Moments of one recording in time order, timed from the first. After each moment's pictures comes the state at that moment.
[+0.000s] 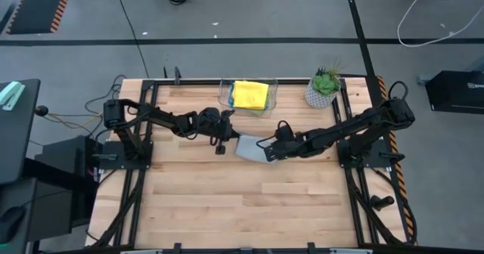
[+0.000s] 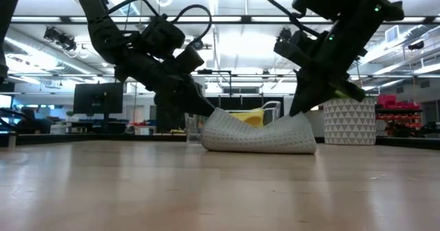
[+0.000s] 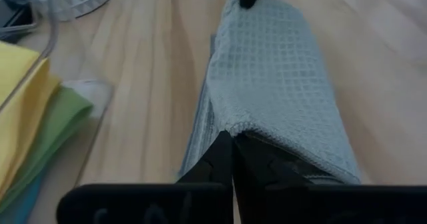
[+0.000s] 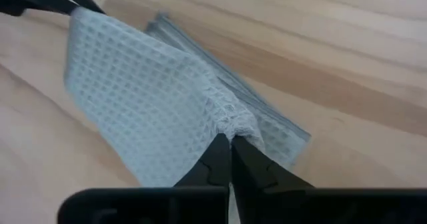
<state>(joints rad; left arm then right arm) 0.25 1.75 0.68 0.57 0.23 0.32 0.16 1.51 0.78 -0.33 0.48 1.18</state>
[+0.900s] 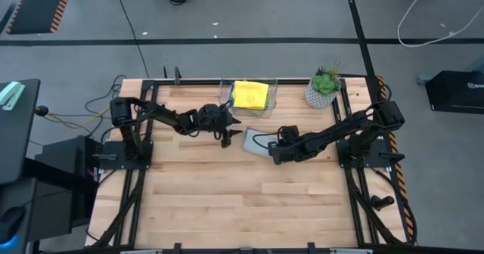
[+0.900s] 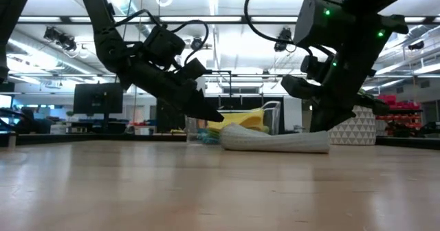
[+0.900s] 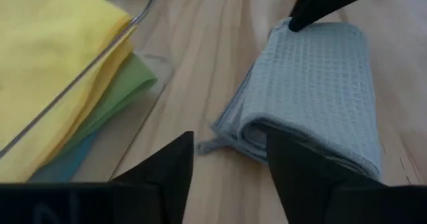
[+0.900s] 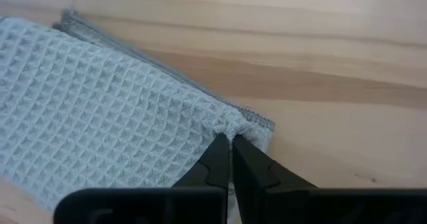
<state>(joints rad) 0.29 1.83 0.68 0.70 0.11 0.11 0.17 1.62 0.78 -0.51 0.60 1.52</state>
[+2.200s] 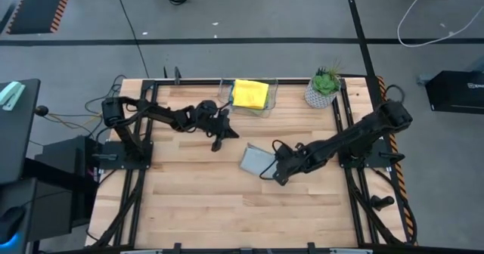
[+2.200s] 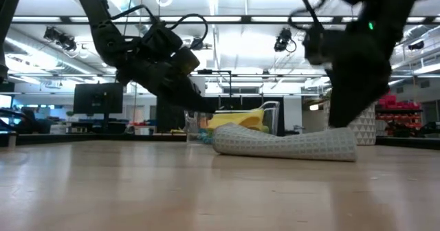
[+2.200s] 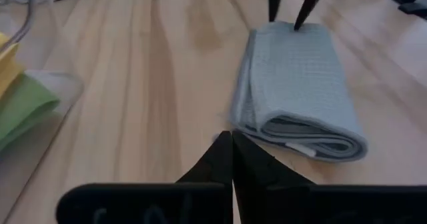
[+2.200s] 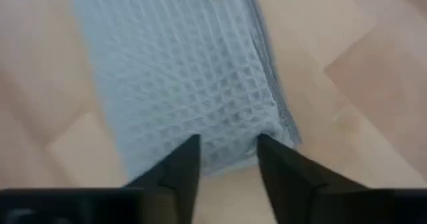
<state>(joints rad) 0.34 1.75 0.67 0.56 0.46 0.21 0.34 1.57 0.83 -0.53 0.29 1.04</state>
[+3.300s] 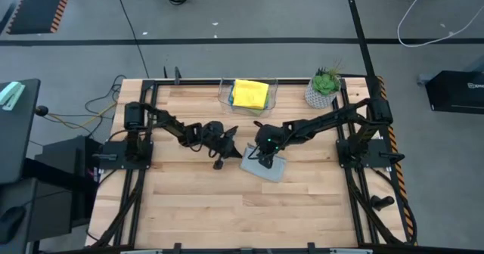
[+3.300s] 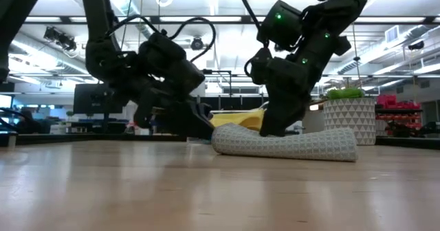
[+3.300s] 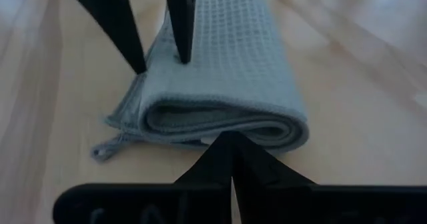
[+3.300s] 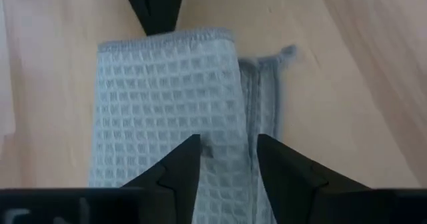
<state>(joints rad) 0.15 1.95 0.65 0.81 0.42 0.25 -0.04 1.71 0.87 -0.14 -0.06 0.38</state>
